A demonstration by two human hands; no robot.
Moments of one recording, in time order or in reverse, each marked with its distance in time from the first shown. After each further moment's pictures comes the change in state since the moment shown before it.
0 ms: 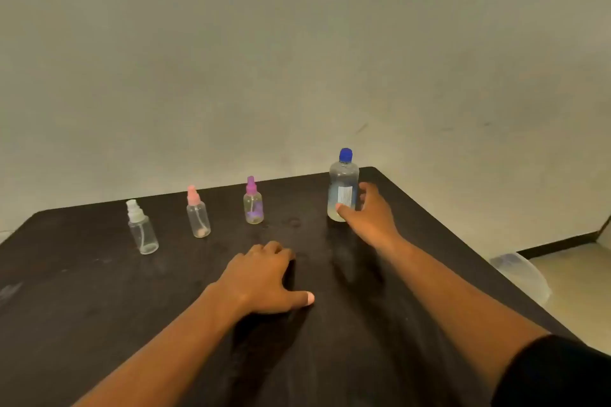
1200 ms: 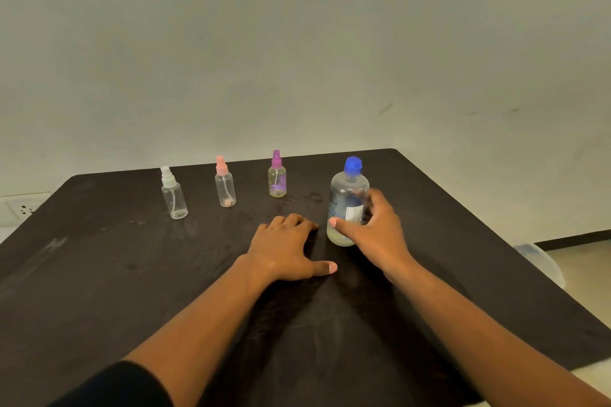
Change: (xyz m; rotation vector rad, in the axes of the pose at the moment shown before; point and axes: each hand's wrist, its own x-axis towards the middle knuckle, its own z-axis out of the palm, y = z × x) left_hand 0.015 -0.017 0.028 -0.055 0.099 -0.021; right_hand -0.084 -0.002 0.030 0.127 -0.015 -0.099
